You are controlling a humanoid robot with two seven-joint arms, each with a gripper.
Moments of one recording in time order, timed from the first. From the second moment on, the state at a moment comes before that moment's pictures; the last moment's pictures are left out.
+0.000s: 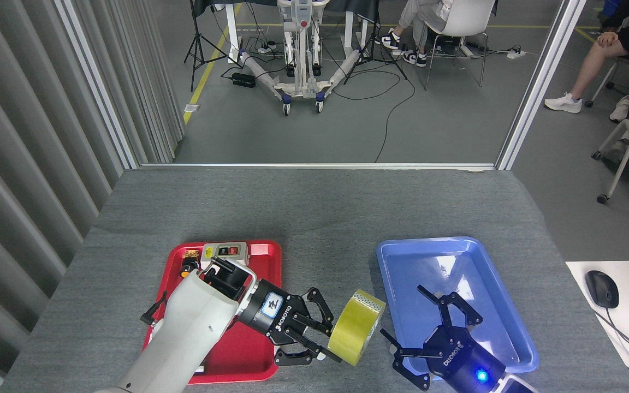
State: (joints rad) left arm -0.73 0.02 -0.51 -0.90 0.06 1.00 -1.46; right arm -0.08 -0.41 0.41 -1.49 1.57 -0.28 -0.45
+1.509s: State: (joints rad) left arm -0.73 0.07 -0.51 -0.94 0.06 1.00 -1.47; right arm -0.21 -0.30 0.50 -1.35 1.57 -0.30 -0.42
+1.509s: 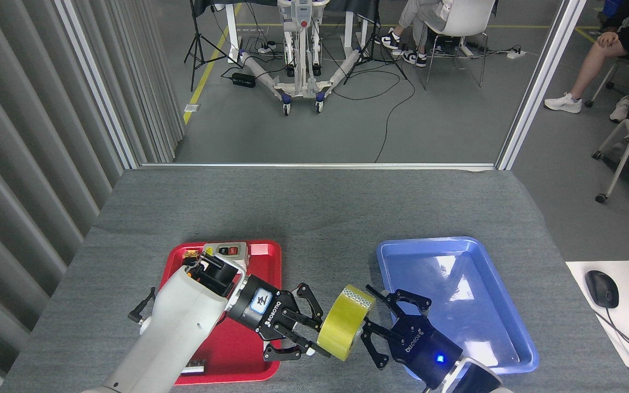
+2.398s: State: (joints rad) left arm -0.73 0.09 -0.52 -0.94 0.07 0.99 -1.48; right arm -0.20 -0.30 0.50 -1.34 1.57 -0.31 -0.43
